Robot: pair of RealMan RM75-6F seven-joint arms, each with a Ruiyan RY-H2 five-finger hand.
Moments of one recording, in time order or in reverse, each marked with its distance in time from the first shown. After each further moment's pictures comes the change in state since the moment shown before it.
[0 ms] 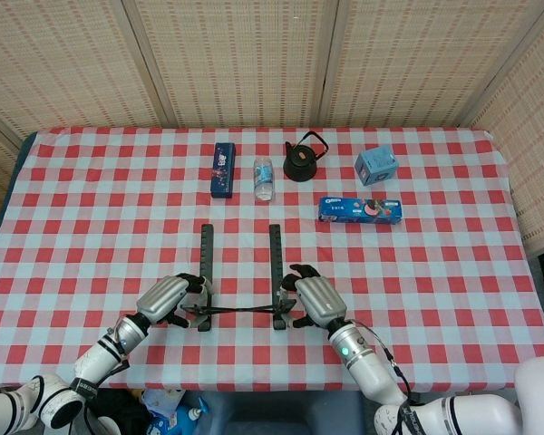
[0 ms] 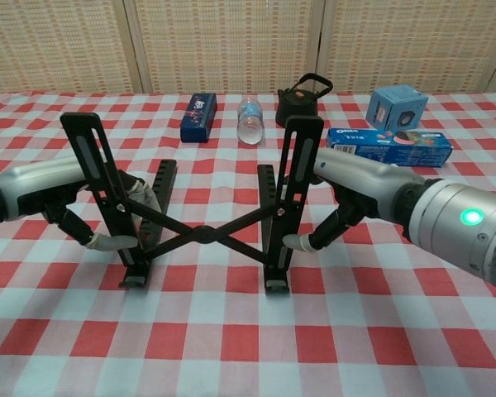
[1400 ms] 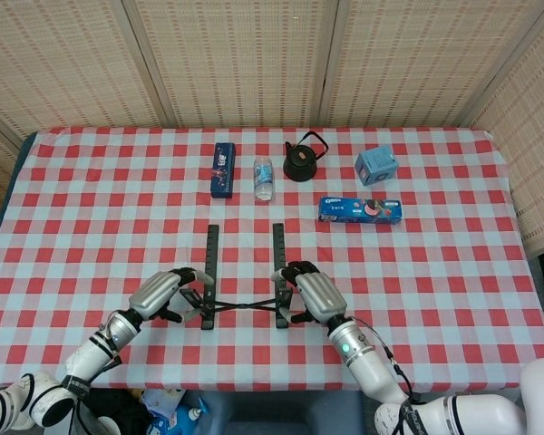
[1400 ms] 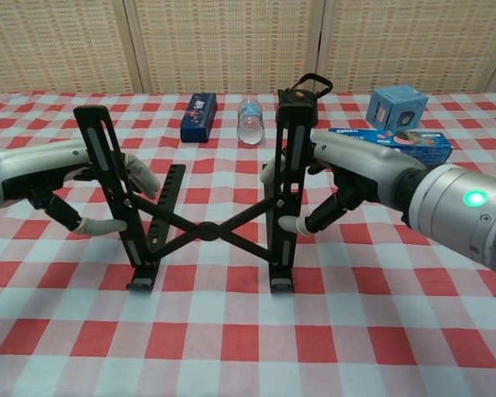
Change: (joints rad) left arm -0.002 0.054 -0.009 -0.023 -0.009 -0.004 -0.055; right arm -0.007 0.007 0.040 -0.022 -0.002 0.004 0.039
